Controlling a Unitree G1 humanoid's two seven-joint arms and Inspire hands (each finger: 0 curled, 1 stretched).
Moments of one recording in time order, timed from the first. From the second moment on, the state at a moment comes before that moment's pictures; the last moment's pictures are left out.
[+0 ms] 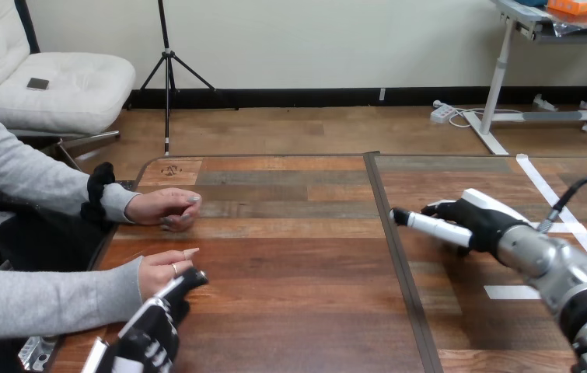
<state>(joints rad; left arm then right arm) 0.48 0.13 0.02 0.19 -0.38 -0.70 -0.53 -0.82 -0.42 0.29 1.33 -0.46 -0.16 0.20</state>
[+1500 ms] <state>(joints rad) 0.39 0.12 0.05 0.22 -0.48 -0.59 -0.55 -1.01 -0.43 0.25 1.29 -0.37 -0.17 0.70</state>
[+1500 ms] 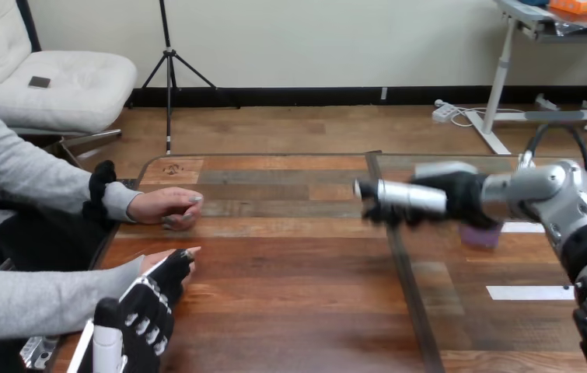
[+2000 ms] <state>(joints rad) 0.38 0.11 0.07 0.24 -0.49 -0.59 -0.56 -1.01 -0.45 0.19 1.28 -0.34 -0.24 0.40</state>
